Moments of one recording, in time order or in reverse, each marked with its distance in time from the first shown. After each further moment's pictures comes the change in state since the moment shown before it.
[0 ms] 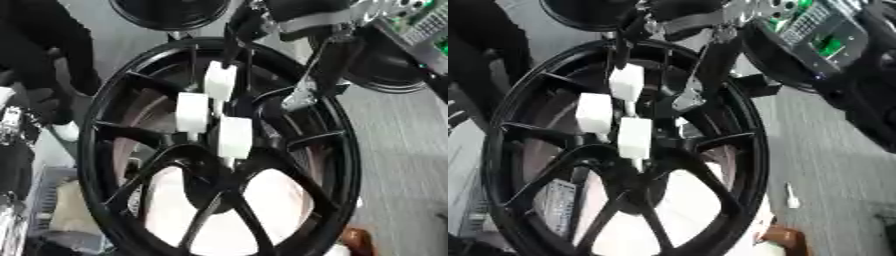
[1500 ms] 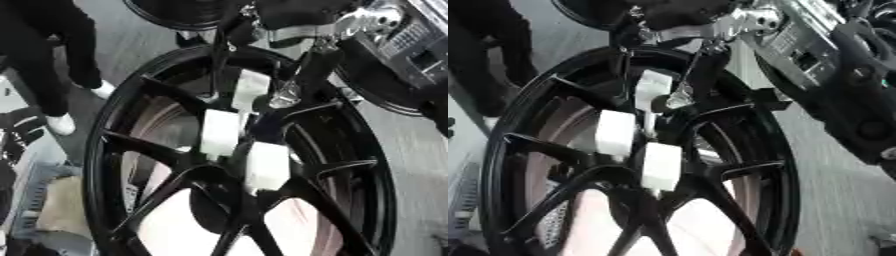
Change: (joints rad) left arm -0.040 0.035 -0.006 -0.019 -0.018 0.005 -0.008; right arm -0.032 0.002 -0.031 0.059 0.057 -0.060 -0.061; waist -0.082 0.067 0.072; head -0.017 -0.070
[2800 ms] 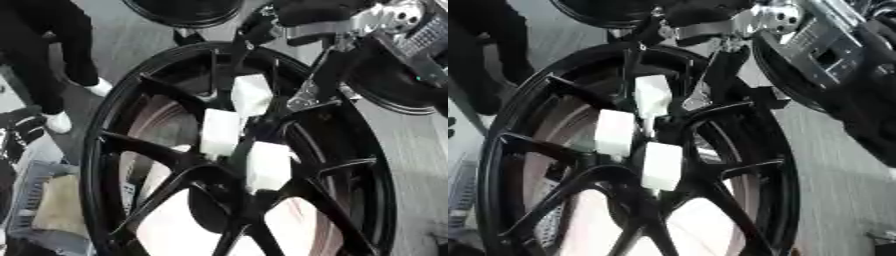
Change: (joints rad) left arm 0.005 0.008 0.000 0.000 -0.008 0.000 0.000; right arm 0.027 -0.050 -0.007 -0.004 -0.082 0.066 0.068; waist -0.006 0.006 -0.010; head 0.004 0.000
